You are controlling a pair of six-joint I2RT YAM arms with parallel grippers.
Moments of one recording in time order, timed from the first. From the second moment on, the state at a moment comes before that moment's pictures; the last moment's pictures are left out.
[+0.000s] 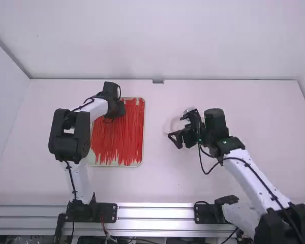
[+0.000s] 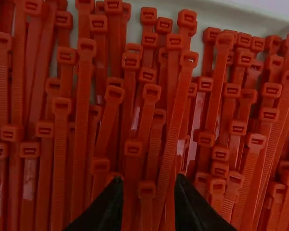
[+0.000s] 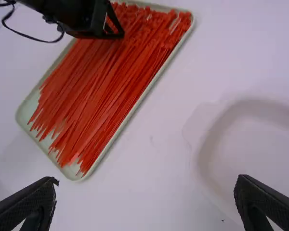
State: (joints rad) left arm -0.07 2.06 1.35 -0.40 0.02 -0.31; right arm 0.28 1.20 0.72 -0.31 -0.54 -0.02
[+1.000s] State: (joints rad) left arm -0.07 2.06 1.35 -0.40 0.02 -0.31; right arm 0.24 1.29 0.72 -0.26 -0.74 -0.03
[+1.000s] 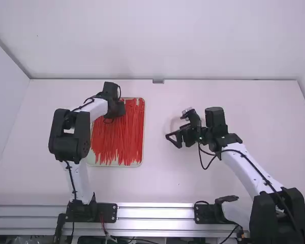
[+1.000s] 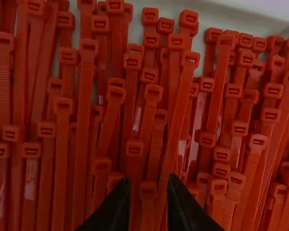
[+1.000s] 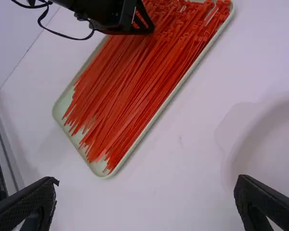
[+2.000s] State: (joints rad) left arm -0.07 2.06 1.35 -0.39 0.01 -0.31; right arm 0.24 1.29 0.72 -0.21 -0.74 -0.03
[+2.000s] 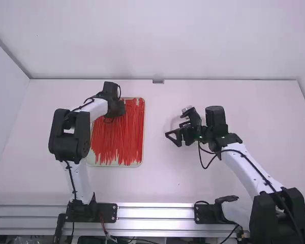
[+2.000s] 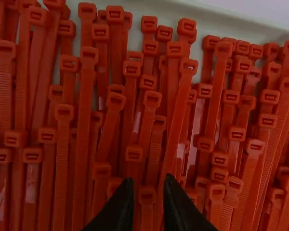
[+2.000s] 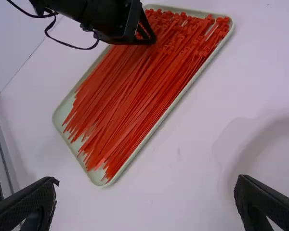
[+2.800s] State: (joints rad) left arm -0.07 2.06 1.30 -0.33 0.01 -0.32; right arm 0.24 1.29 0.72 -0.21 -0.74 -0.03
